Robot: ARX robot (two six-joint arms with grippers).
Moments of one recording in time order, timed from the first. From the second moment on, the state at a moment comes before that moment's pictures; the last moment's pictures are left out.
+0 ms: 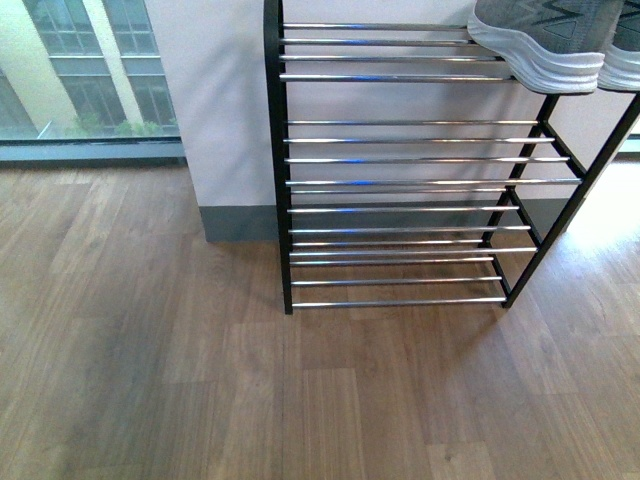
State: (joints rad) left arm -0.06 0.50 0.12 0.36 -0.63 0.26; right arm -0.38 0.16 0.12 0.03 -0.33 -0.22
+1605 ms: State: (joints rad) left arm -0.06 0.50 0.12 0.36 -0.62 0.26; right arm -0.38 0.25 0.13 0.07 -0.44 -0.12
